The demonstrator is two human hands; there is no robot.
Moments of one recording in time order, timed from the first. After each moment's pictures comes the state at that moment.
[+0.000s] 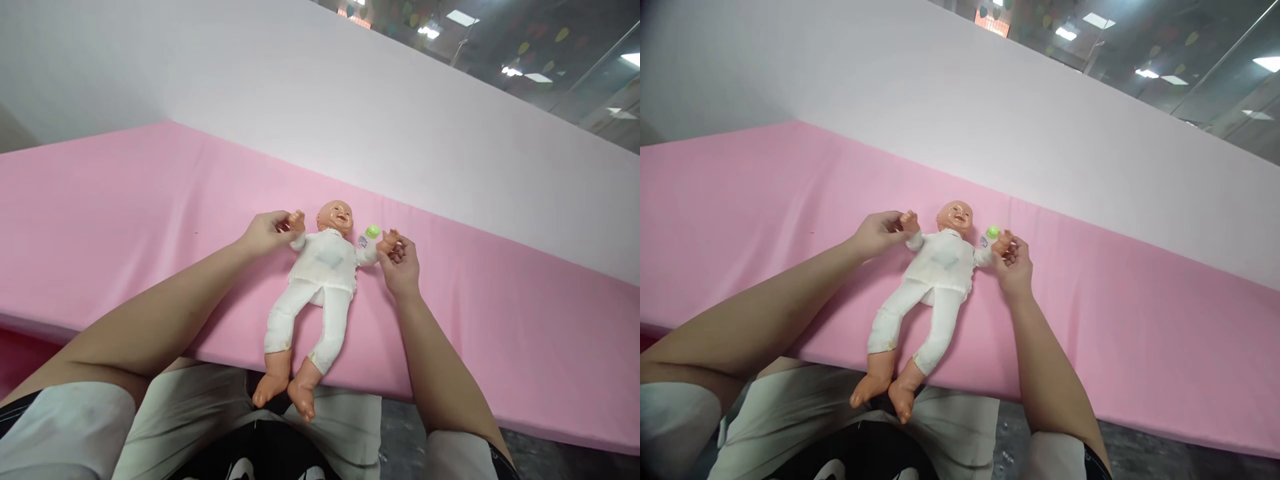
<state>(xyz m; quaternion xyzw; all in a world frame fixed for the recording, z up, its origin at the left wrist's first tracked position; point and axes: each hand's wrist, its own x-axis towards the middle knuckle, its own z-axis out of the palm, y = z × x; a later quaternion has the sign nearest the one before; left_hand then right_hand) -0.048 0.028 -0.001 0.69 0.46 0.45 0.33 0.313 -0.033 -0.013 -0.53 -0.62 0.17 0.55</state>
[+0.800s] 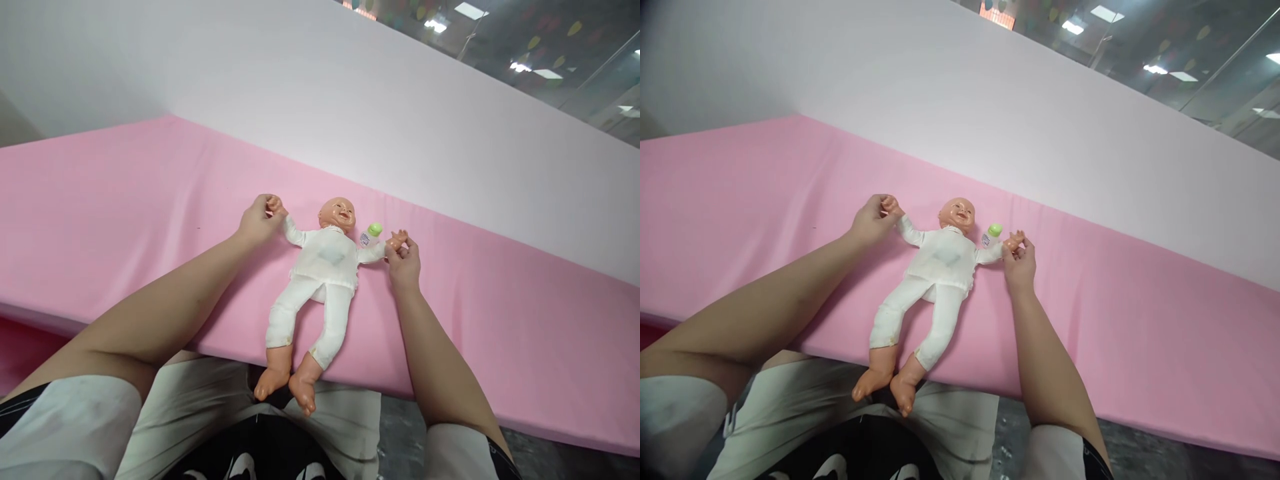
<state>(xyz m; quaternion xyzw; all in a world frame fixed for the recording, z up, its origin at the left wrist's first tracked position) -0.065 0.055 -0.019 0.60 0.60 0.47 0.23 0.326 -0.014 -0.028 -0.57 -0.52 0.24 0.59</state>
